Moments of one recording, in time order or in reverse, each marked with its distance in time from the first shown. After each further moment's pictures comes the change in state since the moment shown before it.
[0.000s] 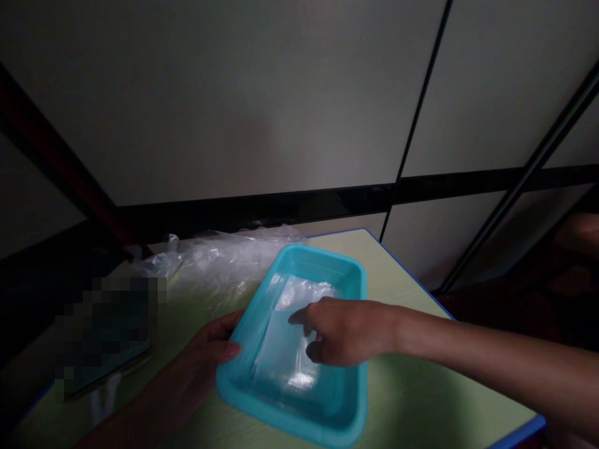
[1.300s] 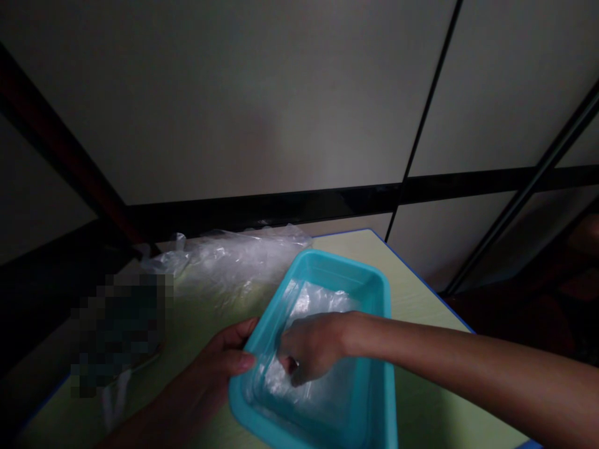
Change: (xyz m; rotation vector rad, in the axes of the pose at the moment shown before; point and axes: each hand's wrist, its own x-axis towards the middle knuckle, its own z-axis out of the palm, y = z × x) left_hand -0.001 -0.005 0.016 -0.091 -0.170 0.039; right_hand 0.053 -0.007 0.020 -0.322 -0.231 -0.350
